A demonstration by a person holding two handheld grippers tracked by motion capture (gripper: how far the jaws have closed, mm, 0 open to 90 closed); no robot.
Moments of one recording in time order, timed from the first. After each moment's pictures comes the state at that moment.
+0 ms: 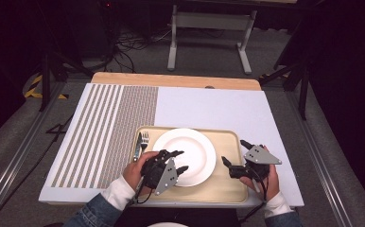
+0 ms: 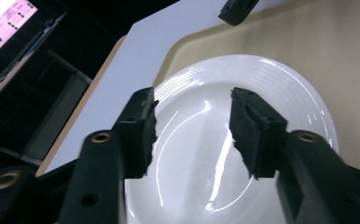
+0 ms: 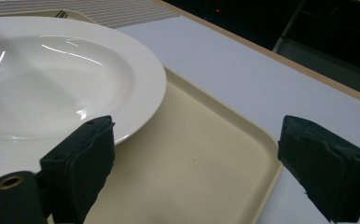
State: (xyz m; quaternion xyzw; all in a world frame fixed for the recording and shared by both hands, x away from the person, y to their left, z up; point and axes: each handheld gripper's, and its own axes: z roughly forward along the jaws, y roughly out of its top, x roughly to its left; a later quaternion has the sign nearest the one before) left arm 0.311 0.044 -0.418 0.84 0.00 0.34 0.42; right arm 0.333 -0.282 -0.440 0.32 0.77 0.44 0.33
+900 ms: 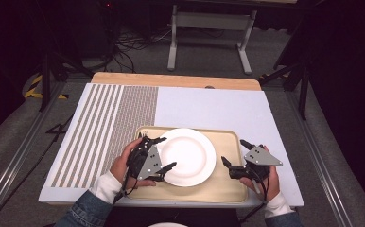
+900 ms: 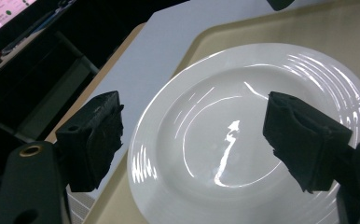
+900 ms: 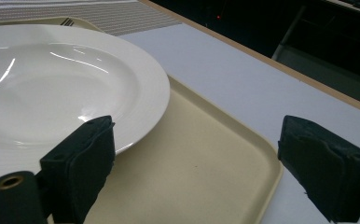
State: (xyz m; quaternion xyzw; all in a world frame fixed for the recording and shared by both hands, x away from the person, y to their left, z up) left arm 0.332 0.080 -0.411 0.84 0.06 0.32 0.45; right arm 0.329 -0.280 -0.436 0.31 0.77 0.44 0.34
